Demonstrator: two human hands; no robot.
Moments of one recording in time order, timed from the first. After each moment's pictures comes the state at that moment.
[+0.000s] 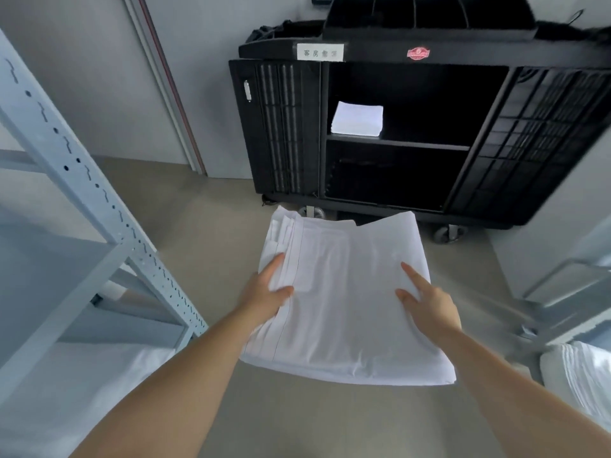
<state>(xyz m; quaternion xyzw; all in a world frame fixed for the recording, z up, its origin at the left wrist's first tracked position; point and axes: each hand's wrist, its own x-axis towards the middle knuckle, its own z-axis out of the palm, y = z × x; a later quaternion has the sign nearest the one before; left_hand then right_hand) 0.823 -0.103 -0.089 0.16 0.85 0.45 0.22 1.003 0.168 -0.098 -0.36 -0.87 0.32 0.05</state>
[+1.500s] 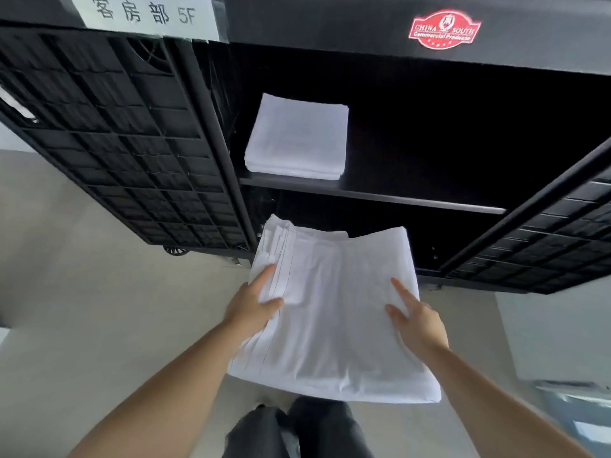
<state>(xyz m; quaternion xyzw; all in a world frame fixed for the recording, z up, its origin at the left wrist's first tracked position) 0.316 0.429 -0.237 0.14 0.84 0.39 0.34 0.526 0.684 -0.239 -0.43 -0.84 0.32 -0.06</state>
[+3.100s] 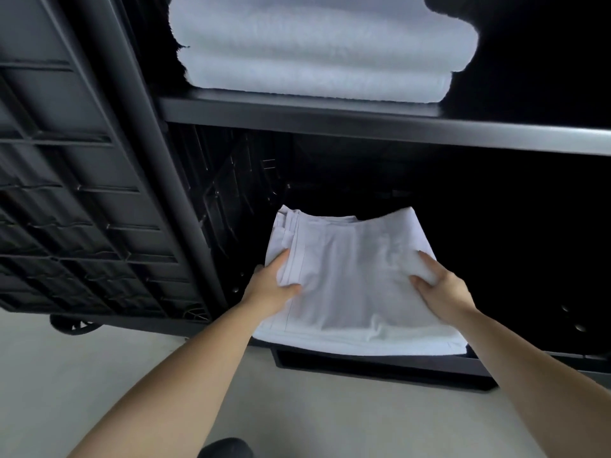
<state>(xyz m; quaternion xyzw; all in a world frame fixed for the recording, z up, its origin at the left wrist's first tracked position) 0.037 0.618 -0.620 0.22 0.86 0.39 0.23 0.245 0.896 -0.619 -0.44 -0.85 0.27 0.08</state>
